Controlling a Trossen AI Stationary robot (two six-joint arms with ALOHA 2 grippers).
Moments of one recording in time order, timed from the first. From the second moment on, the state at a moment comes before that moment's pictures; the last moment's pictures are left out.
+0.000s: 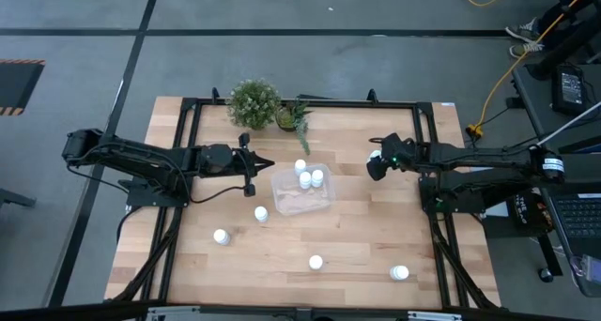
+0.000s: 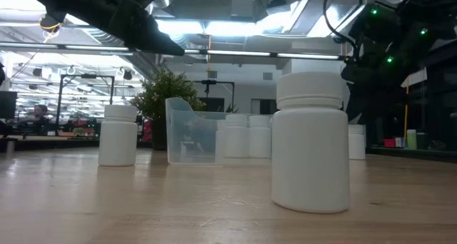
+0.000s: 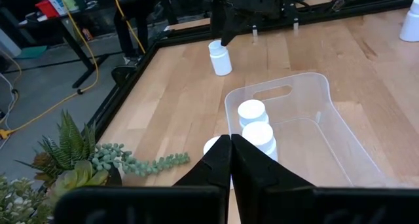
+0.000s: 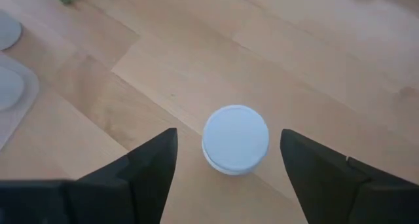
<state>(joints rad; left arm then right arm) 0.00 1.03 0.51 0.18 -0.27 0.15 -0.23 0.95 0.47 -0.50 0.37 0.64</state>
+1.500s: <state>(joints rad) 0.00 1.03 0.51 0.18 -0.27 0.14 -0.23 1.05 0.47 -0.47 0.42 0.60</state>
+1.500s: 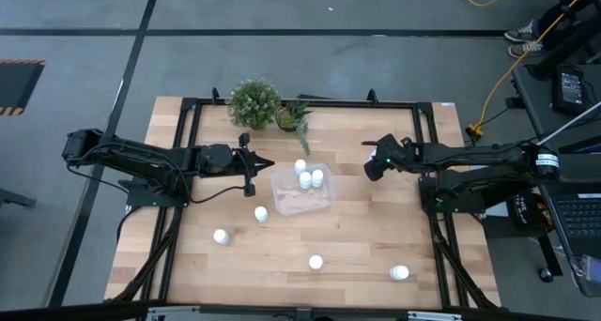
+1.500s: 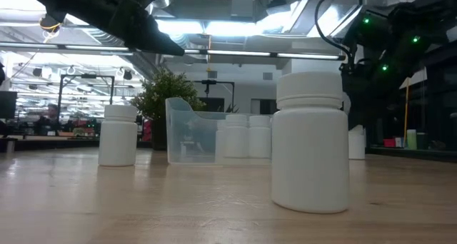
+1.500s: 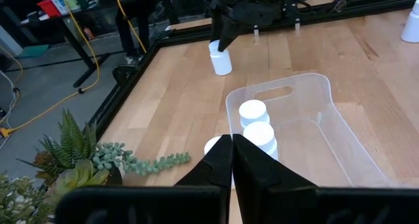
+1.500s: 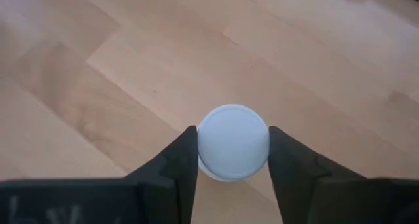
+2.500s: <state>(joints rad) 0.00 1.03 0.51 0.18 -0.27 0.14 -0.23 1.05 0.61 -0.06 -0.03 0.06</state>
